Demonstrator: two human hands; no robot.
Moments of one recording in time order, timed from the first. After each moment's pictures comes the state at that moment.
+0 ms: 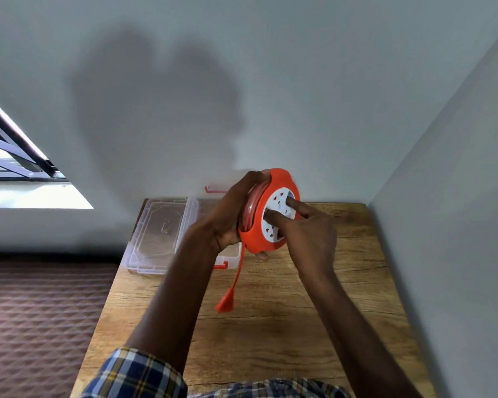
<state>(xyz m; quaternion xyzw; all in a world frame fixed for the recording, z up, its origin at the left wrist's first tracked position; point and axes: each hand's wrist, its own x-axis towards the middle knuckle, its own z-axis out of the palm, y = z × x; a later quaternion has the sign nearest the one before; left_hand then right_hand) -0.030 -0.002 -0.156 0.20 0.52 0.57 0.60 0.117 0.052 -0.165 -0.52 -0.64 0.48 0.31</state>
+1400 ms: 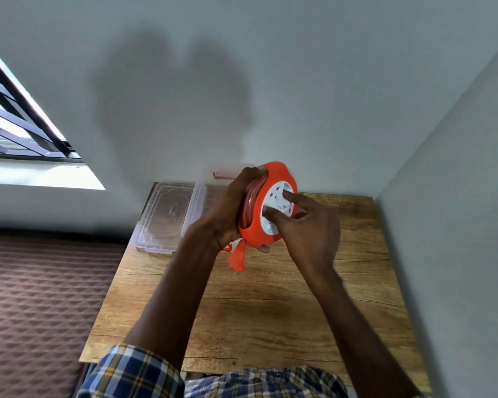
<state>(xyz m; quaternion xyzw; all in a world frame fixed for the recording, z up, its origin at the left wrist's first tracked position) -0.015 -0.028 -0.167 0.18 0.52 0.59 0.59 0.127 0.042 -0.181 -0.46 -0.75 0.35 0.33</state>
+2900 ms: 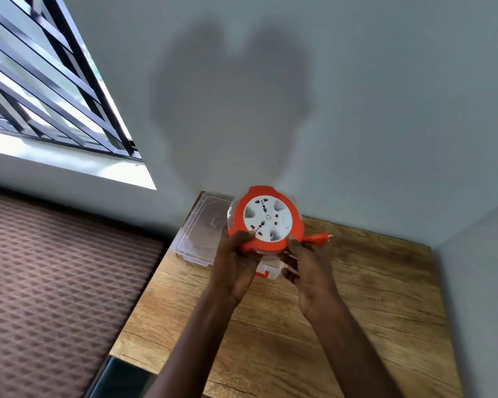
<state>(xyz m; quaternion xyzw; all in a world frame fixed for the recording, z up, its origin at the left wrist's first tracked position) -0.023 -0.084 -0.223 0.00 0.37 0.86 0.35 0.067 0.023 -0.210 -0.44 -0.46 0.75 0.18</state>
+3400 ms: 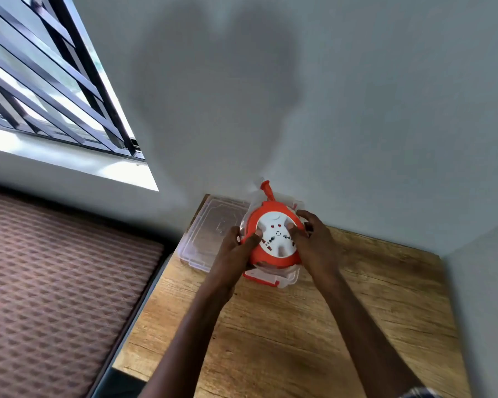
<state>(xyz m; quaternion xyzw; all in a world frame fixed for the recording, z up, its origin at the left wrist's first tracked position) -0.072 -0.099 -0.236 0.07 0.63 0.69 0.35 0.003 0.058 -0.222 -0.40 -0.76 0.49 0.18</state>
